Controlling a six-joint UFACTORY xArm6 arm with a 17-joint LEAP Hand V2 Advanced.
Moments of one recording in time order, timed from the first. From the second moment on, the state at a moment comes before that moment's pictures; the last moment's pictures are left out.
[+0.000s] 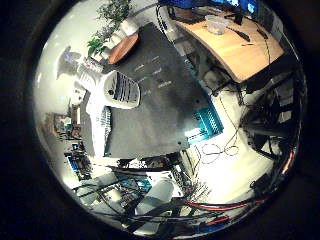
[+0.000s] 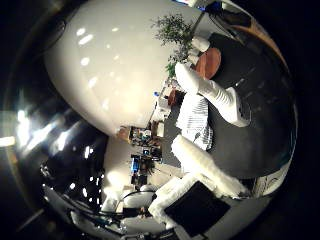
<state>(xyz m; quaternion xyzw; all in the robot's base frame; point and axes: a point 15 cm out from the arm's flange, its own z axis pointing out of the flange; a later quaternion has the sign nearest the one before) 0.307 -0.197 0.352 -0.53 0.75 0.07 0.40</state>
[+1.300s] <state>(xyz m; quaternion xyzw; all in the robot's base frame) 0.394 -0.156 0.314 -0.54 0.69 0.09 0.47</state>
